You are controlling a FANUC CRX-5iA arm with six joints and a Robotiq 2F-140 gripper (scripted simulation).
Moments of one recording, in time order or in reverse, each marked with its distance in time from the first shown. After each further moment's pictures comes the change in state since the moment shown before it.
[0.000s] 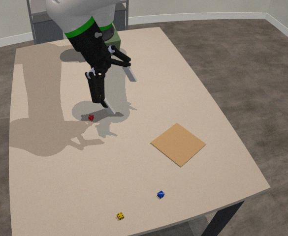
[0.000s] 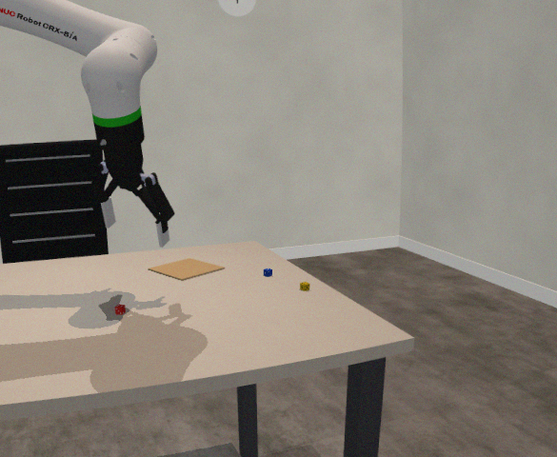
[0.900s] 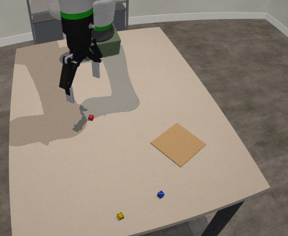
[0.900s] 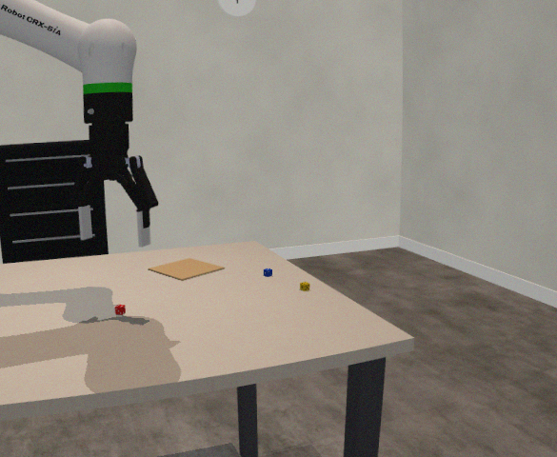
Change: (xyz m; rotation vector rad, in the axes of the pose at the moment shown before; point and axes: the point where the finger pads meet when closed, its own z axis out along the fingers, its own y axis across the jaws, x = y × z) arm 0.105 -0.038 -0.071 0.202 0.410 -0.031
